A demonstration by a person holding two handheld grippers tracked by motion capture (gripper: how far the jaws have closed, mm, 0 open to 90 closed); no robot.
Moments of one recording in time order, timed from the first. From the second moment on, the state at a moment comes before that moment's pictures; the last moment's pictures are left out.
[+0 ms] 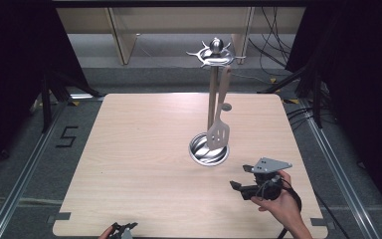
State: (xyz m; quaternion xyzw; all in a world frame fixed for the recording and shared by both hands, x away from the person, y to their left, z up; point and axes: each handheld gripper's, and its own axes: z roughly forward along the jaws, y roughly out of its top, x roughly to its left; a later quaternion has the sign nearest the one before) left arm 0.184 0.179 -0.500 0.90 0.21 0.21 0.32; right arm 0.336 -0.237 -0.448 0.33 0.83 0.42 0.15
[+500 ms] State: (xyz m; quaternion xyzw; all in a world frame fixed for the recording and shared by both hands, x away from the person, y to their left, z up) left arm 0.184 0.179 -0.500 0.90 0.21 0.21 0.32; right arm 0.331 -0.240 -0.459 0.34 0.84 0.41 0.14
